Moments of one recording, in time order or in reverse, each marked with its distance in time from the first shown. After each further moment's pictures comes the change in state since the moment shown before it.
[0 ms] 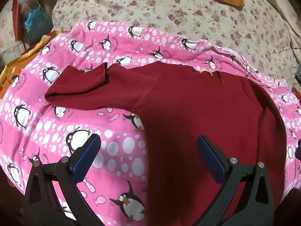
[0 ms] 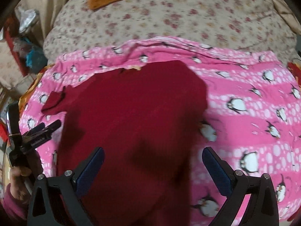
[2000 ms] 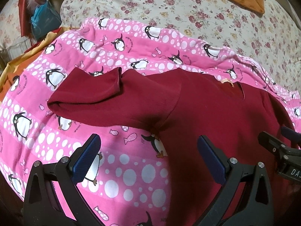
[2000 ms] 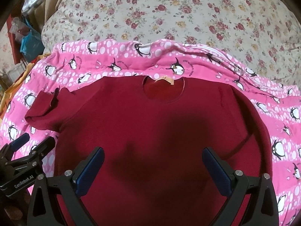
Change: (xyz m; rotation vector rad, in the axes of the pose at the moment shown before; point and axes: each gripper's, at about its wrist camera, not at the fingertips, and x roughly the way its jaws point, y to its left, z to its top) left arm 0.036 0.028 0.027 -0.056 -0.002 0.065; right arm 0.109 0.099 0.067 -0.104 -0.027 -0.087
